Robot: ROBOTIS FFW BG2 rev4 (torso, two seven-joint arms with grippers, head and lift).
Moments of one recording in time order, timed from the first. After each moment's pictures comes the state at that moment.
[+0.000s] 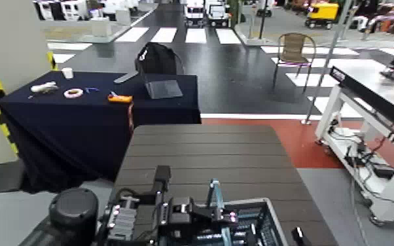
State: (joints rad) left arm -0.46 0.32 -0.47 -1.27 1.75 1.24 -0.32; right arm 0.35 -0.10 0.29 -1.57 -0.12 -0.61 -0.23
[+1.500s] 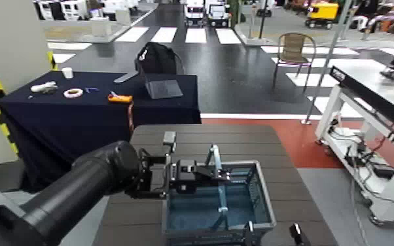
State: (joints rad) left arm -0.92 0.14 -0.71 -0.63 1.15 1.01 -1.00; right arm 0.34 -0.10 0.31 -1.56 -0.12 -0.64 -0.24
